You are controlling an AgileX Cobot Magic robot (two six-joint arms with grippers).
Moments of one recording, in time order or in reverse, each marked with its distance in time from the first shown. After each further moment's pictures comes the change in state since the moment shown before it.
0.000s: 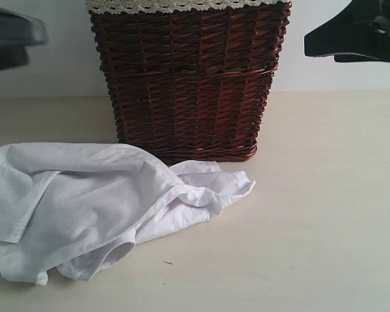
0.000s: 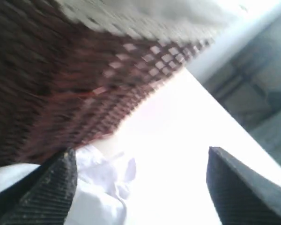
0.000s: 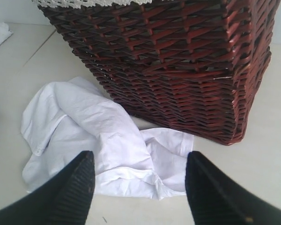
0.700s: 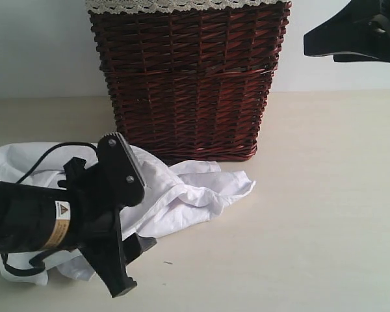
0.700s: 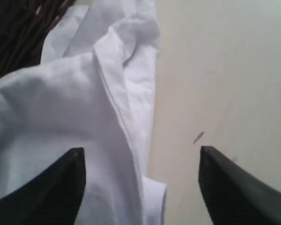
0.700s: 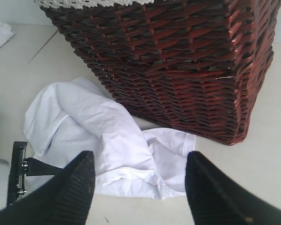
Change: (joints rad) left arm -0.834 0.178 0.315 0.044 0.995 0.607; right arm 0.000 0.000 0.000 0.006 0.003 0.000
